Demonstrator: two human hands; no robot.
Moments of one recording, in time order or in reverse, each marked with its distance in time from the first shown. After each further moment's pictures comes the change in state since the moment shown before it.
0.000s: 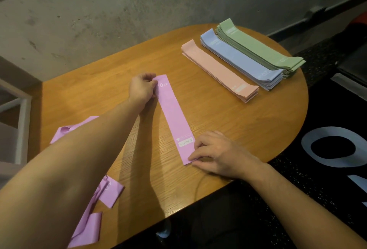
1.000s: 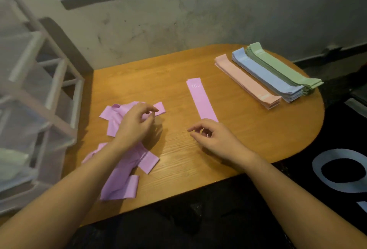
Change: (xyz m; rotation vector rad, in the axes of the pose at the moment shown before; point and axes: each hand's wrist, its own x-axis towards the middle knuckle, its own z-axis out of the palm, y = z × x) left_hand -0.159 -0.085 -0.140 0.192 0.050 0.469; right_hand 0.061 -0.090 0.013 0.469 0.068 0.358
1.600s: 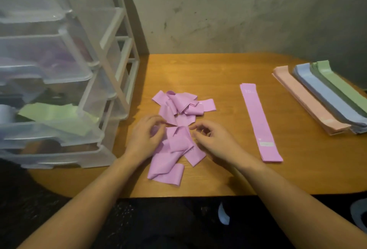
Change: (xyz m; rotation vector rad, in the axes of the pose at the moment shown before) left_hand -0.096 -0.079 -0.060 0.081 0.188 -0.098; right_hand 0.059 -0.031 0.122 -0.030 -0.138 -0.040
